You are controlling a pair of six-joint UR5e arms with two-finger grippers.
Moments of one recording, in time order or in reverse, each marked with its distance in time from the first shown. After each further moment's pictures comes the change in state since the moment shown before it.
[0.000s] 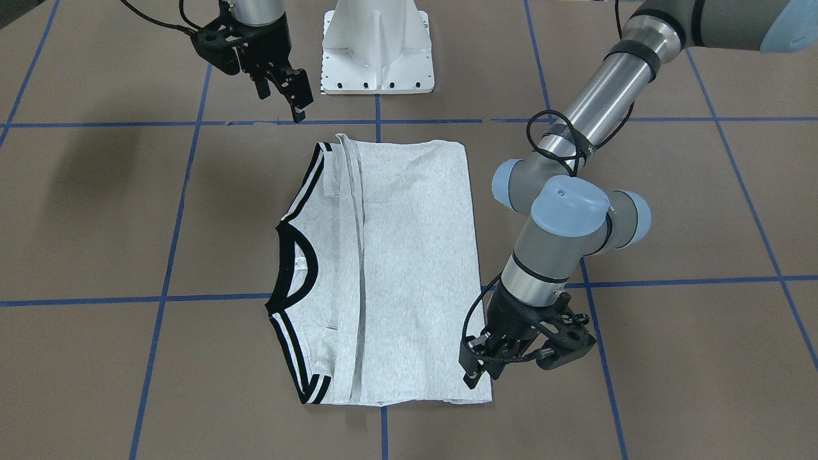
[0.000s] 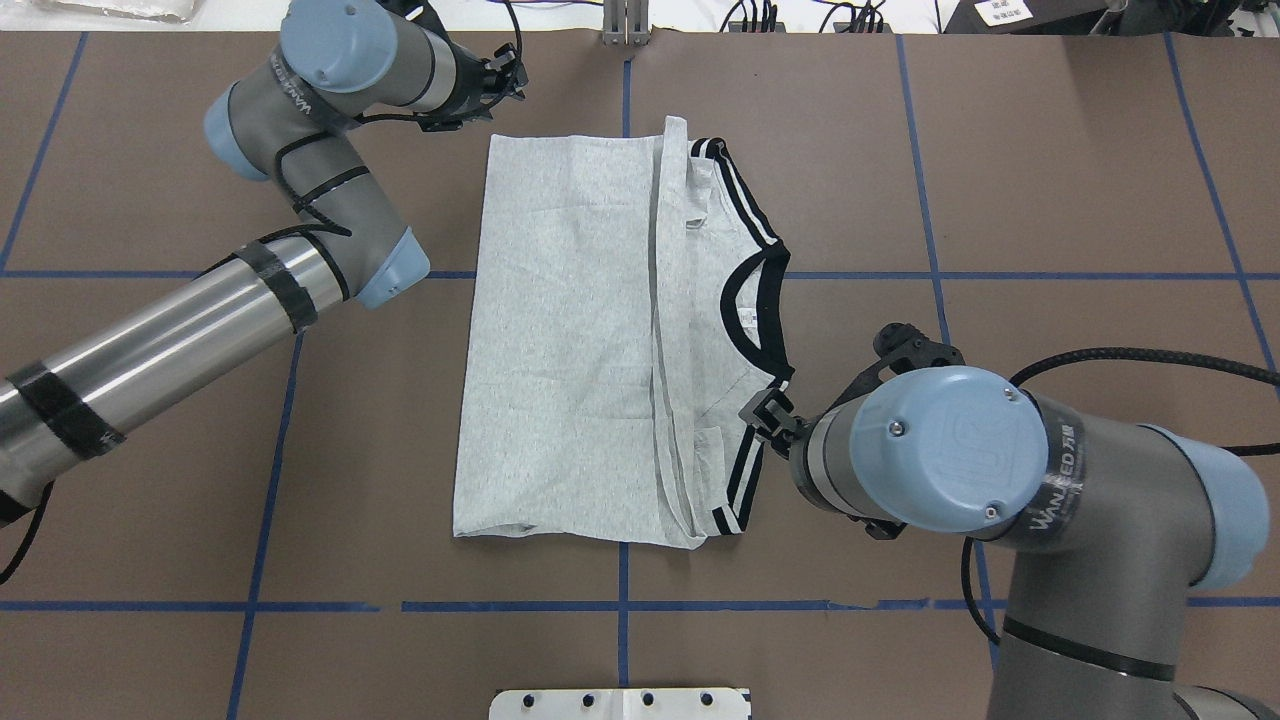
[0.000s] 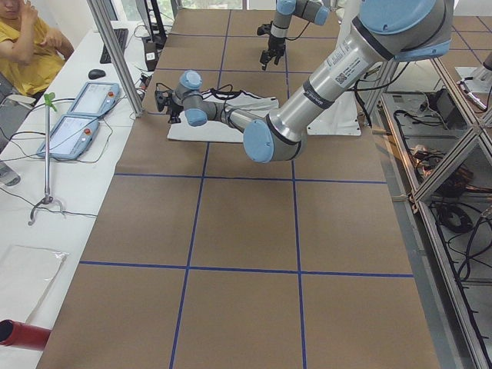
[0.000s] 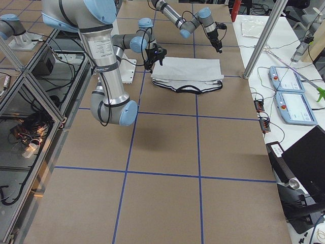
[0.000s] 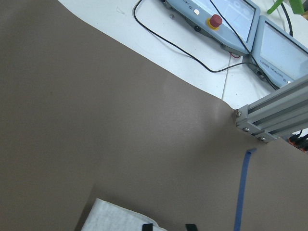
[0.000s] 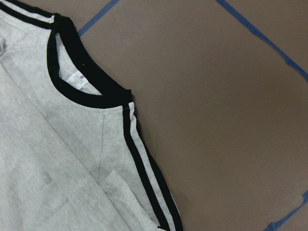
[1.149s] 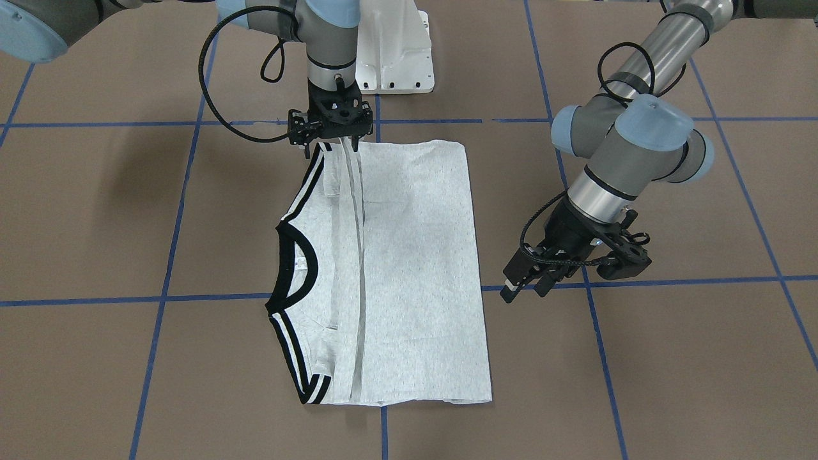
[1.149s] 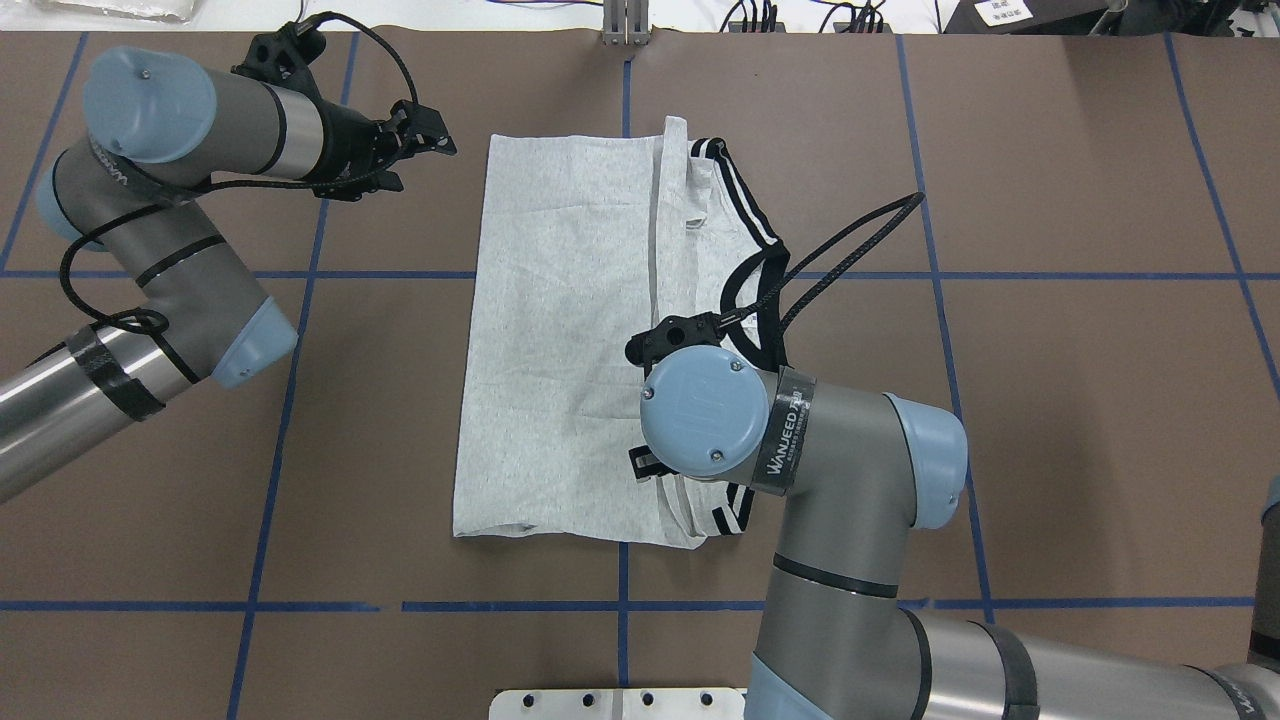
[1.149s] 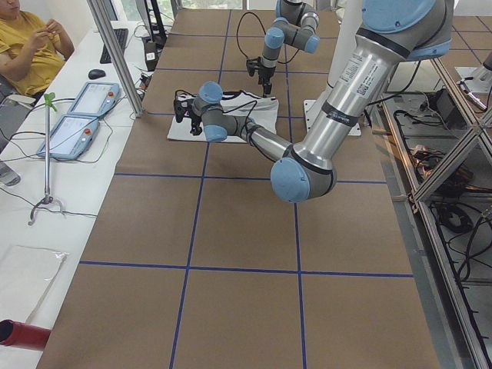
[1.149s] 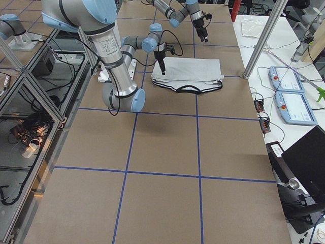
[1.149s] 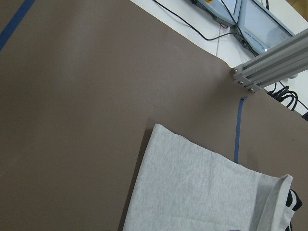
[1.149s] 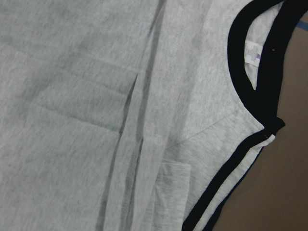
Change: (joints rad) left arm -0.006 0.293 -0.370 0.013 -0.103 -0.011; right arm -0.009 0.231 -0.373 0.021 -0.001 -1.035
